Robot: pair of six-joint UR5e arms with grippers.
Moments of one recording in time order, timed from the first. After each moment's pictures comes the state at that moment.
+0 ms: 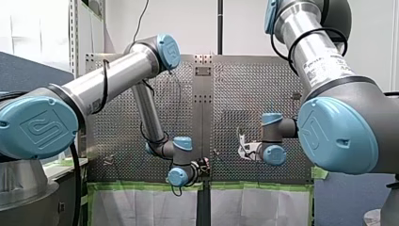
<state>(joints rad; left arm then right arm) -0.58 -2.57 -1.74 -2.02 -1.72 -1.98 1.95 -0.86 1.98 -1.04 1.57 1.55</state>
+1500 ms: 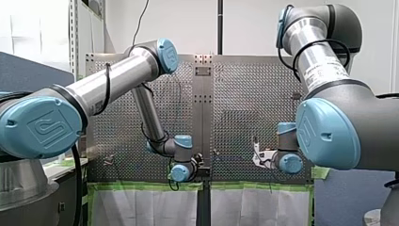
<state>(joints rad) -0.53 -2.59 -1.65 -2.05 -1.81 -1.95 1.80 -0.78 1.95 -1.07 1.45 1.54</state>
